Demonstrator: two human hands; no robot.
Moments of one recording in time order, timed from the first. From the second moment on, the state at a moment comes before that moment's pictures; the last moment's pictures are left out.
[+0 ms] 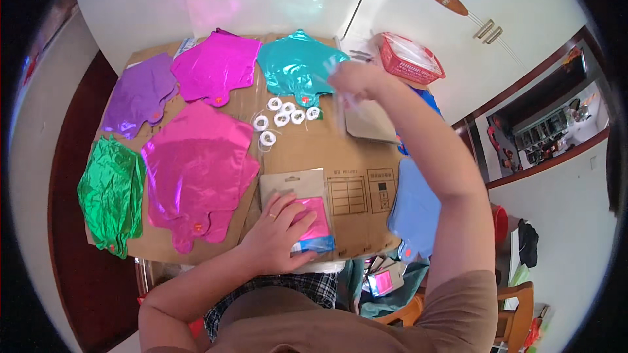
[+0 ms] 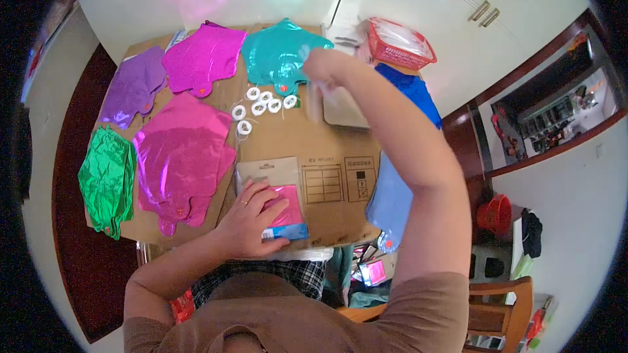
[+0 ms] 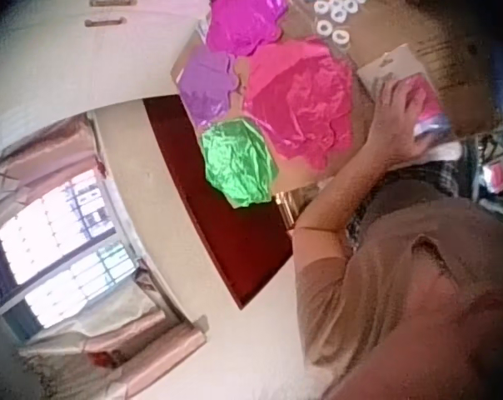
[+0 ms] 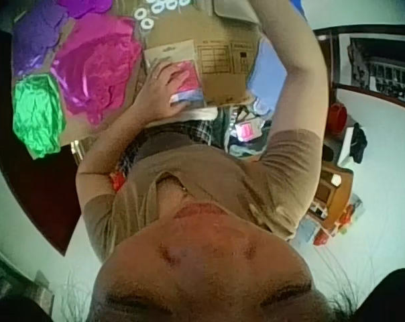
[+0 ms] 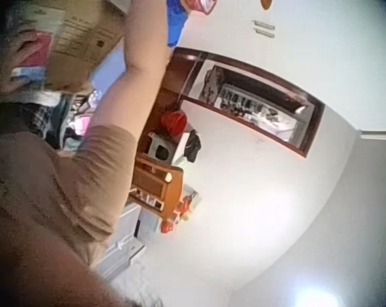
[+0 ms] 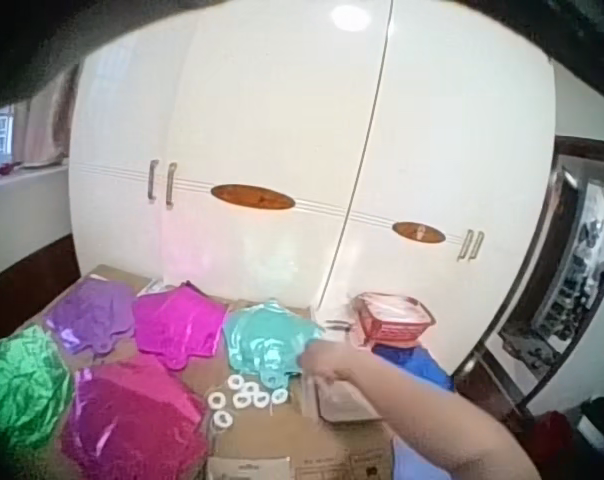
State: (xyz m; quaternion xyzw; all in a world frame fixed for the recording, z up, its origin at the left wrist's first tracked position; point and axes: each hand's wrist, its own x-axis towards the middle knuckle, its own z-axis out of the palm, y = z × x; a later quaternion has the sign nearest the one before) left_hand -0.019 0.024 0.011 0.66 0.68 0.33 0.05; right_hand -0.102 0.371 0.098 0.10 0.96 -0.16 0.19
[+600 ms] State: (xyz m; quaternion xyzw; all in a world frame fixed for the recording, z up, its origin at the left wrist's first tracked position) left_hand -0.017 0.016 0.006 0.66 0.67 0.34 0.02; right_hand -0.057 0.327 0.086 0.24 0.97 0.01 0.05
